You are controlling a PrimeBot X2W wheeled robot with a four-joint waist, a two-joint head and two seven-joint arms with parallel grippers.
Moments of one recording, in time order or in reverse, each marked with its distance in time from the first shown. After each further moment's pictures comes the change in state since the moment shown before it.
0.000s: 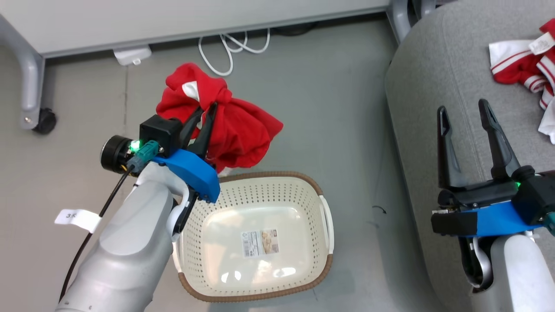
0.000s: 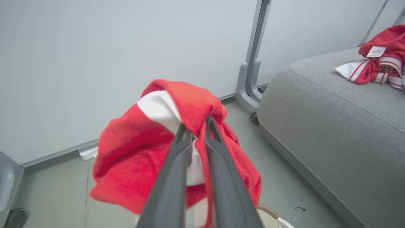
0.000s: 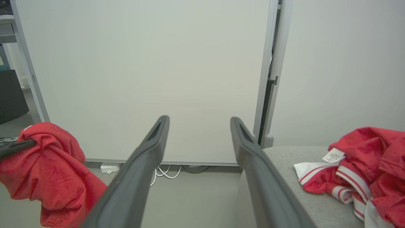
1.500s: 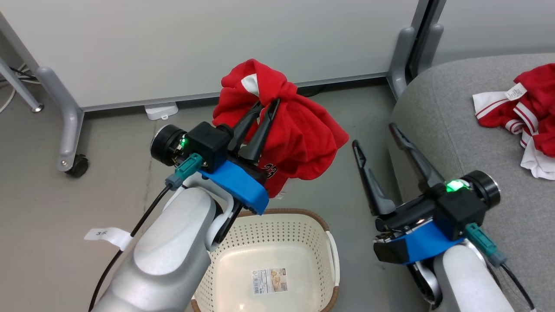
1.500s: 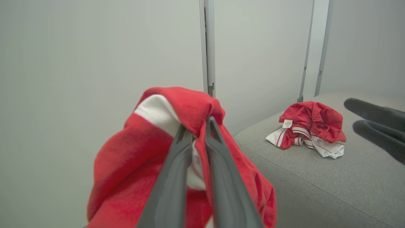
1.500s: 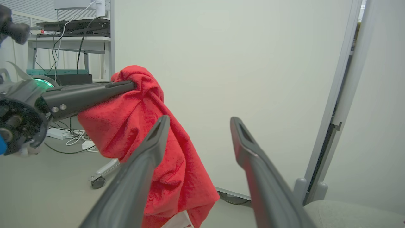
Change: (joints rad) left arm 0.082 -0.055 -0.018 -0.316 0.058 -0.022 0.014; right arm 0.016 -0.015 0.230 0.036 -0.028 0.000 0.000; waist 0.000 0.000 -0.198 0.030
